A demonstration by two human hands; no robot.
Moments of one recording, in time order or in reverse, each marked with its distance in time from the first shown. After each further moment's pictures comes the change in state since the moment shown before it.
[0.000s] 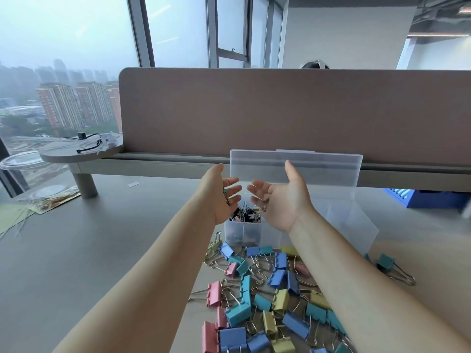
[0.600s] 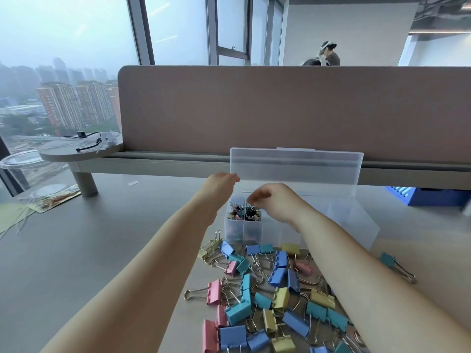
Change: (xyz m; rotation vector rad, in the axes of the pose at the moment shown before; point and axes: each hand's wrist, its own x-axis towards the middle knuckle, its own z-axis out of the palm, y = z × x) left_hand -0.006 -0.003 -0.003 0.649 0.117 0.346; right_hand -0.003 0.001 -0.004 -1.170 0.001 -0.306
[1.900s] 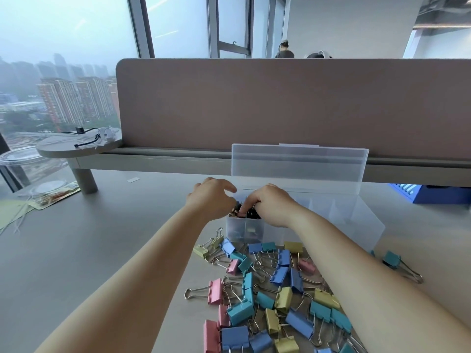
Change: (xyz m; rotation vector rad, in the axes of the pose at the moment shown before) left_hand 0.017 -0.030 -0.009 0.759 0.005 0.155; right_hand 0.010 0.004 0.013 -0.462 -0.066 -0.130
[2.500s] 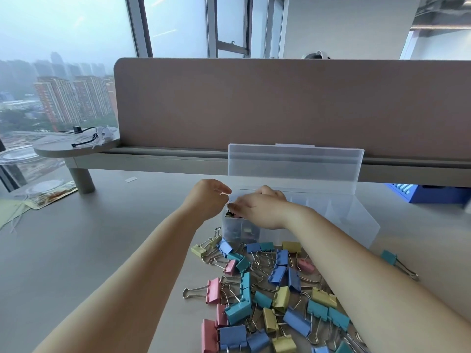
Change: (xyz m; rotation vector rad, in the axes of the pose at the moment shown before) left_hand -0.005 -0.005 0.000 -0.373 0.050 -0.057; right_hand -0.017 -0.021 -0.010 -0.110 -0.229 0.045
